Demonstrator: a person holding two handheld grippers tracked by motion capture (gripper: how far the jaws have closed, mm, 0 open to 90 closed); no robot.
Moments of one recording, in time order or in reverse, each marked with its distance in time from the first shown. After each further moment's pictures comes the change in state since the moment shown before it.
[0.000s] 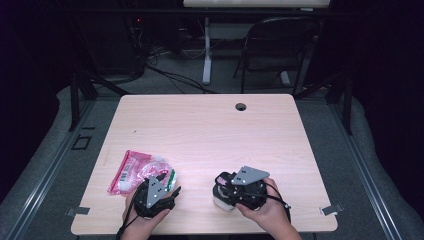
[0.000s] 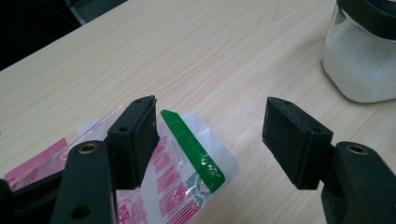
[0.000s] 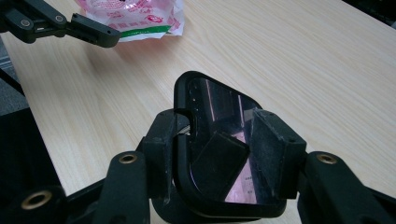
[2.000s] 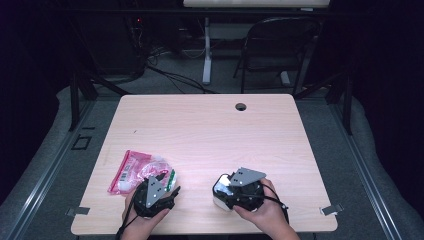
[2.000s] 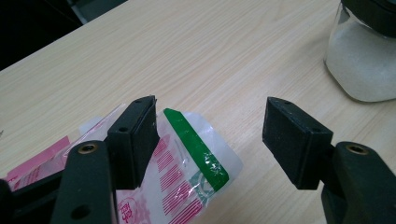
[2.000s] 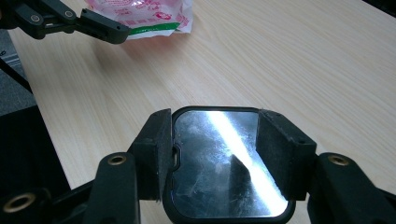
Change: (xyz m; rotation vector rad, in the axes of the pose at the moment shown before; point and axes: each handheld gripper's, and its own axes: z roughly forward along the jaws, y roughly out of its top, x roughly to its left) left arm 0.002 -0.001 0.000 0.004 0.004 -0.001; right arm 0.005 0.000 0.006 0.010 0.020 -0.002
